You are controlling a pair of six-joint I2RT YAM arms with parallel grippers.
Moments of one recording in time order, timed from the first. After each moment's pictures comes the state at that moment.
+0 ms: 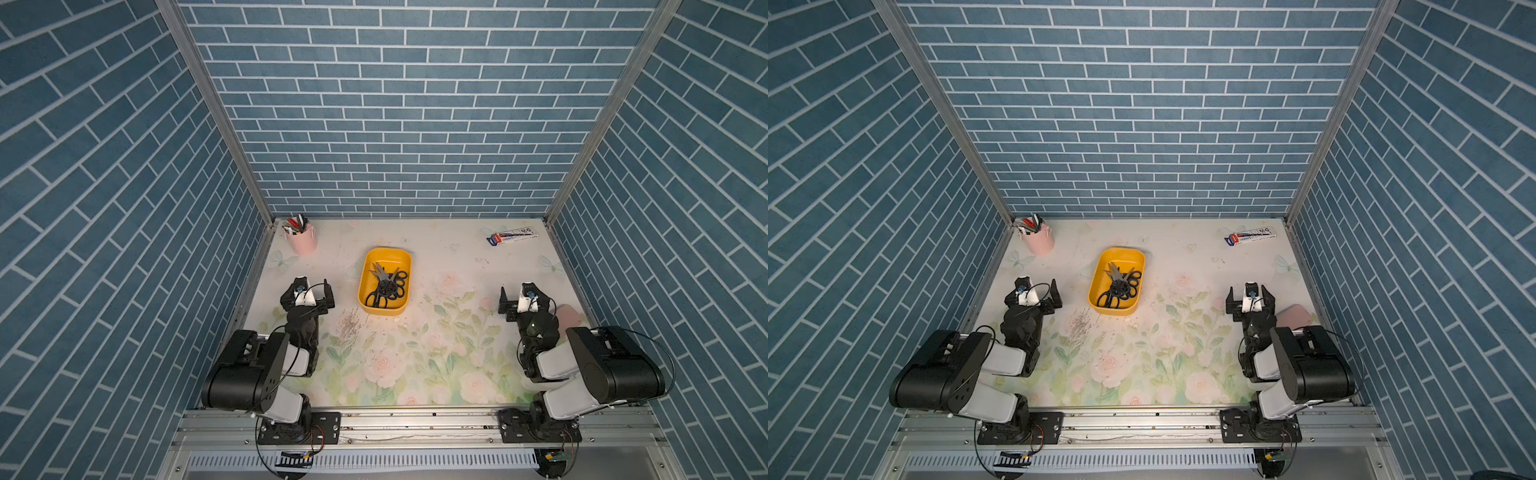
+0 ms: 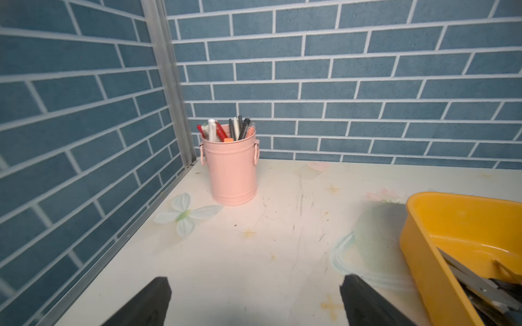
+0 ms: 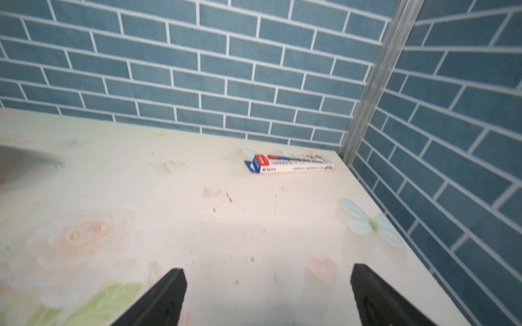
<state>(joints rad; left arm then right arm) -0.07 1.51 0.19 1.24 -0.22 -0.01 0.10 1.53 0.13 1.33 0.07 -0.15</state>
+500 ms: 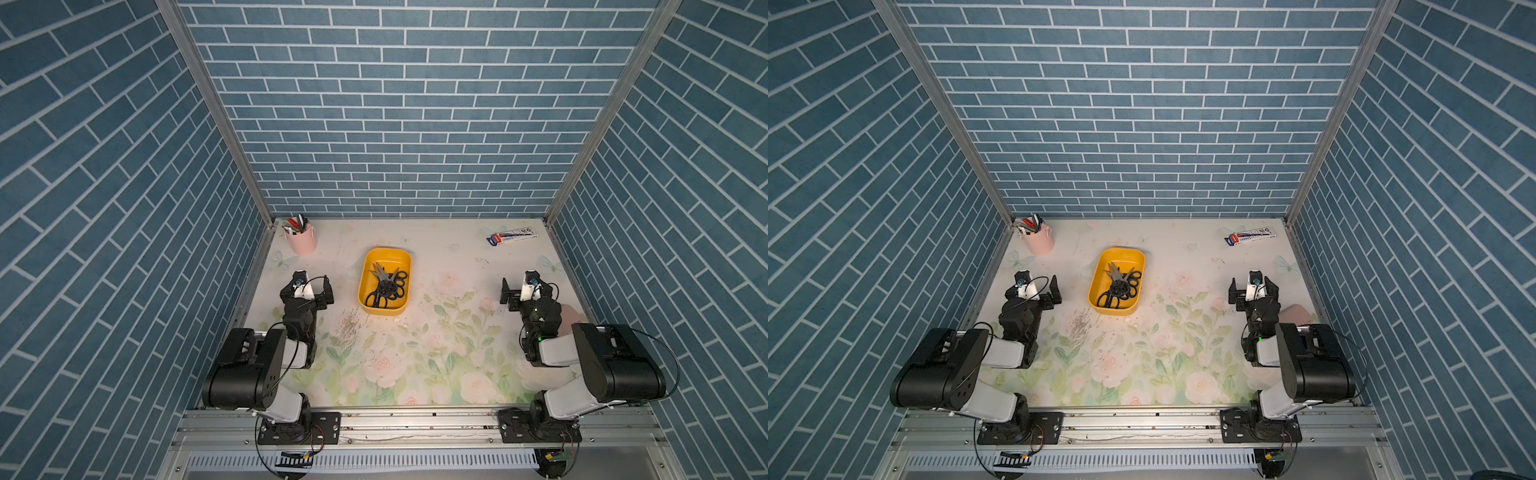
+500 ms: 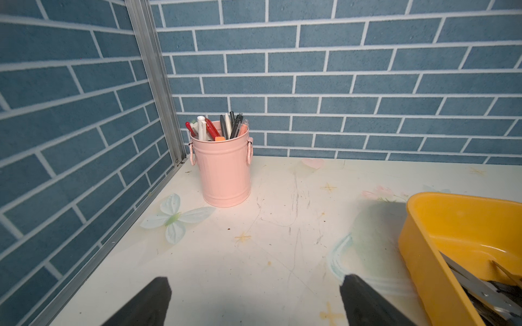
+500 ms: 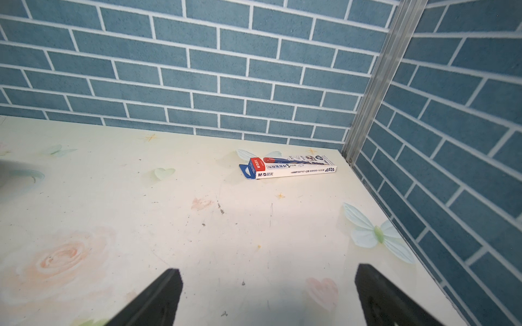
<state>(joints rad) -0.04 1.51 0.22 1.17 -0.16 -0.01 0.05 1.53 0.22 1.18 0.02 -0.12</state>
